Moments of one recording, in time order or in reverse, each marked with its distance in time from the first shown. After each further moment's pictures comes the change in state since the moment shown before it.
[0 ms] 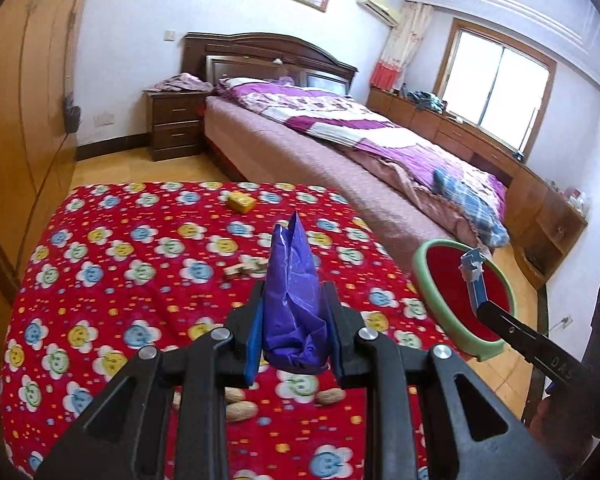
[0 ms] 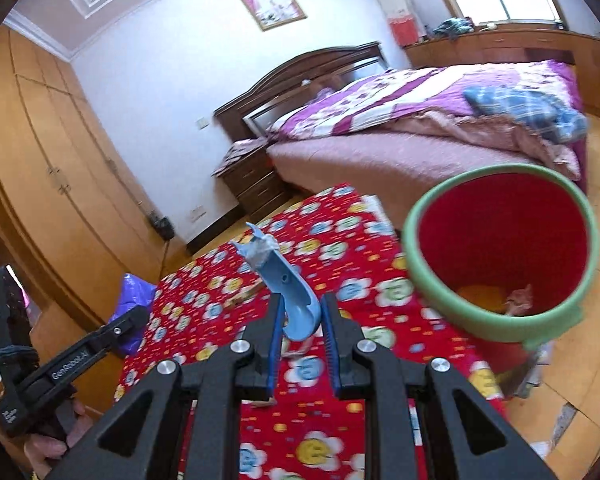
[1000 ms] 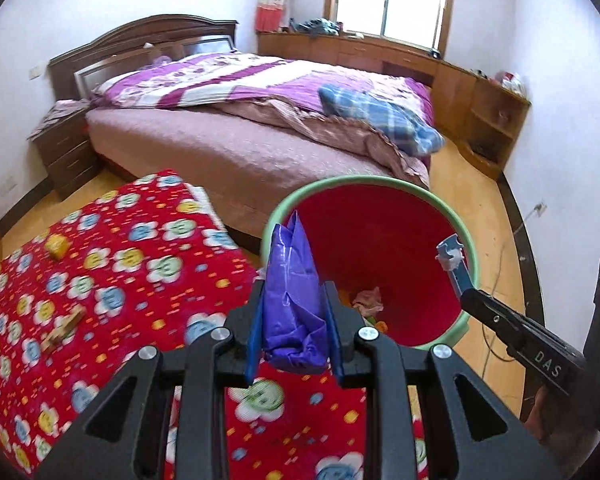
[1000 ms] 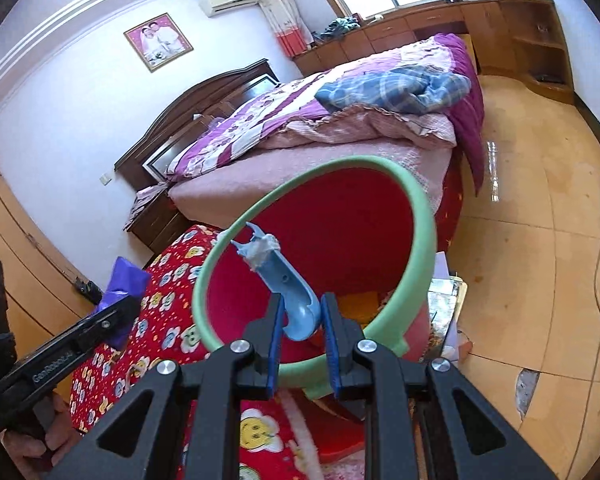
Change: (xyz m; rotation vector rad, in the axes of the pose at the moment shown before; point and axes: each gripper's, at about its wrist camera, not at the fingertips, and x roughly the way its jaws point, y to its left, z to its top) left arm 0.126 -0.190 -0.003 0.369 0.186 -0.191; right arm -0.024 -0.165 0.007 0.242 -0.076 -0.270
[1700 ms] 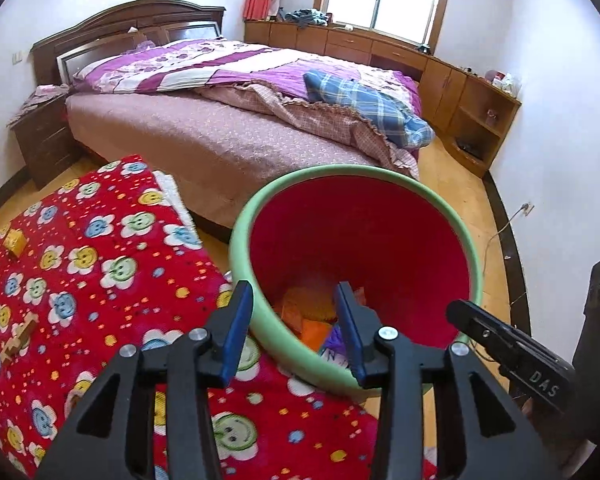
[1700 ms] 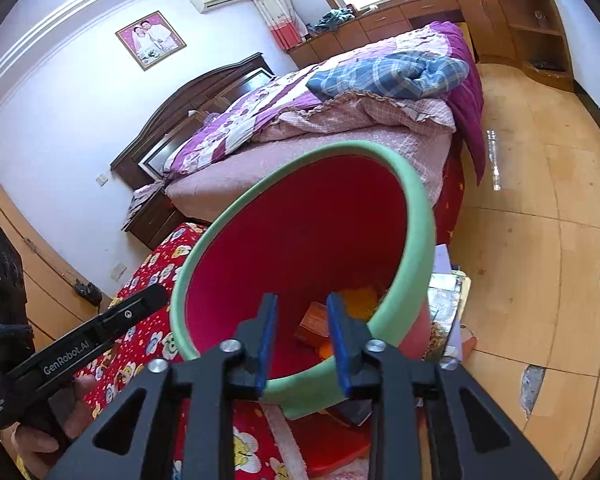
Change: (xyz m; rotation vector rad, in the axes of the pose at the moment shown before) left arm 0.038 0.003 0.003 -0.030 0.035 -0.065; right arm 0.023 -0.012 0.001 0.022 0.024 0.015
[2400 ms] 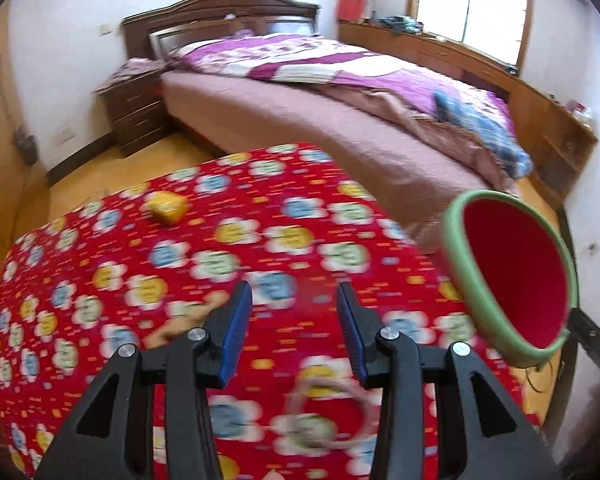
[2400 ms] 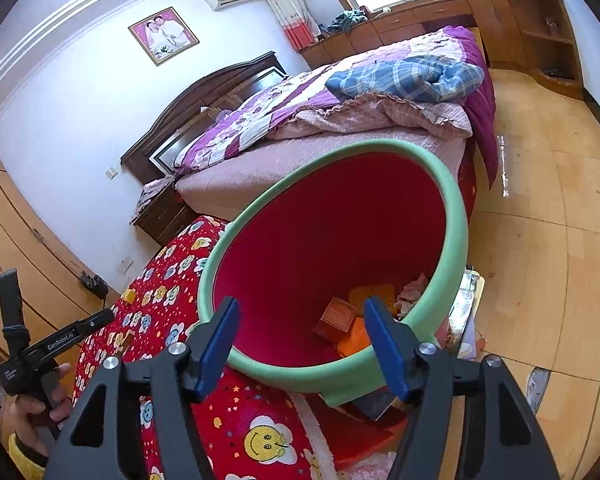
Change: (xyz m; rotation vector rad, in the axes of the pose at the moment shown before) left arm -0.051 0.151 -0.013 -0.164 0.005 0.287; right arm 0.000 0.023 -0.007 -0.030 0.003 0.018
